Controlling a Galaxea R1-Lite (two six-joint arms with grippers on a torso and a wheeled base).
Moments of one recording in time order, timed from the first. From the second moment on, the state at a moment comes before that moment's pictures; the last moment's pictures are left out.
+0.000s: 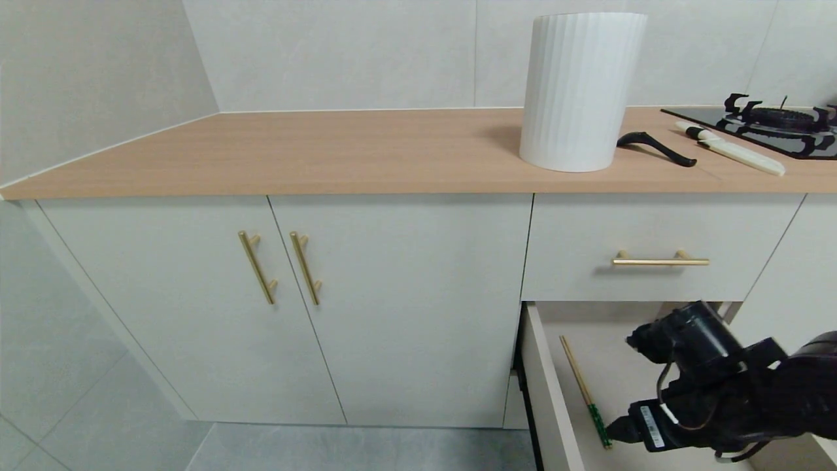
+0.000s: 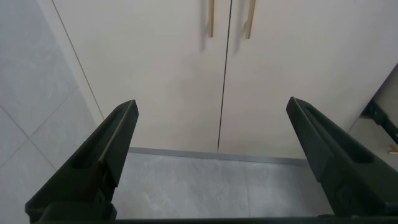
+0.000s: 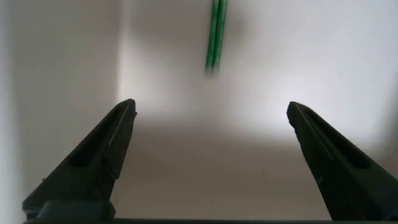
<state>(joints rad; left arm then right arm) 0.00 0.00 0.00 0.00 0.06 -0.01 0.41 1.73 -0.65 0.00 -0.11 0.25</state>
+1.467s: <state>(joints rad) 0.00 0.00 0.00 0.00 0.06 -0.01 0.28 1.32 -0.77 0.11 -0.06 0.10</state>
